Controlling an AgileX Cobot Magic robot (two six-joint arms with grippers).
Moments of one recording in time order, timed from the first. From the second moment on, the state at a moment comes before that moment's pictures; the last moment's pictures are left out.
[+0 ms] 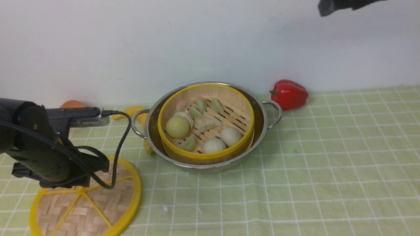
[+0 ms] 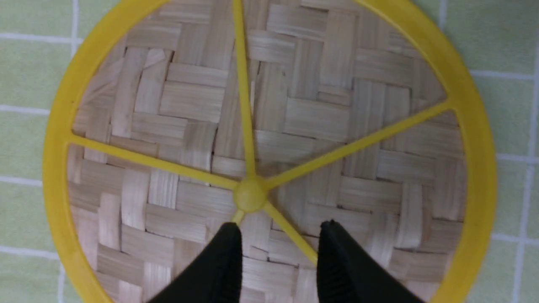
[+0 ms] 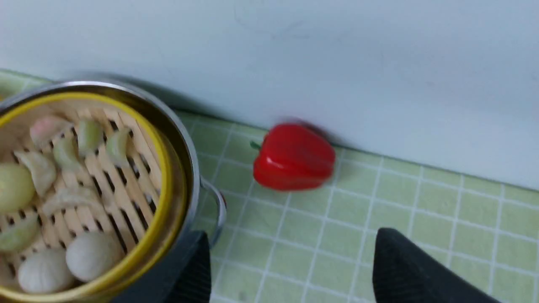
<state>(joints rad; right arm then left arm) 0.23 1.75 -1.98 0.04 1.23 0.06 -0.03 1.59 -0.93 0.15 0.70 -0.24</state>
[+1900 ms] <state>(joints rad) 0.16 1.27 -1.53 -0.06 1.24 0.03 -0.46 2.20 -2.16 0.12 1.20 -0.10</state>
